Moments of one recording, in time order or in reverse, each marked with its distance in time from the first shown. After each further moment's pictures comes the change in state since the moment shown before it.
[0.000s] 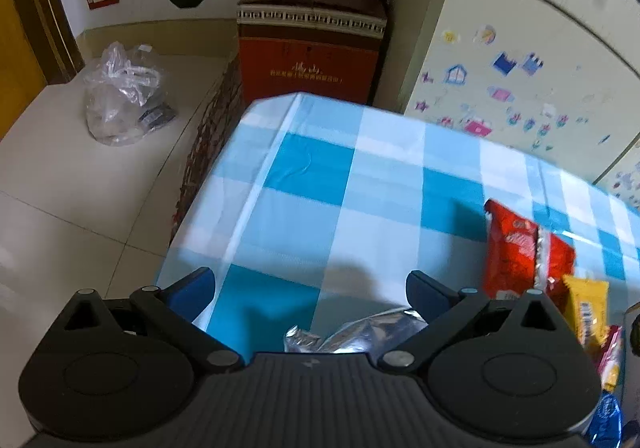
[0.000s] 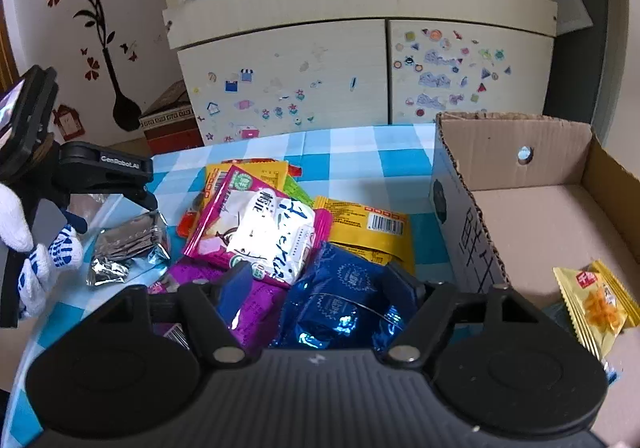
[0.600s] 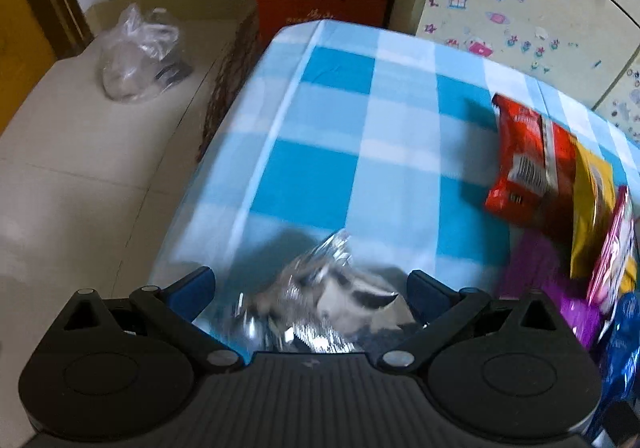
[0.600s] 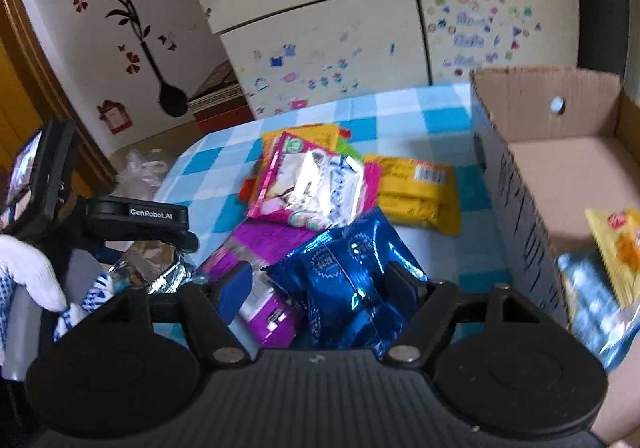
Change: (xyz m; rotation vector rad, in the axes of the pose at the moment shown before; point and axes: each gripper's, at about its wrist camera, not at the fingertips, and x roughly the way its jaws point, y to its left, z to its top) left arm -0.029 0.021 -0.065 0.035 0.088 0.026; right arm -0.026 0.000 -0.014 0.074 0.098 0.196
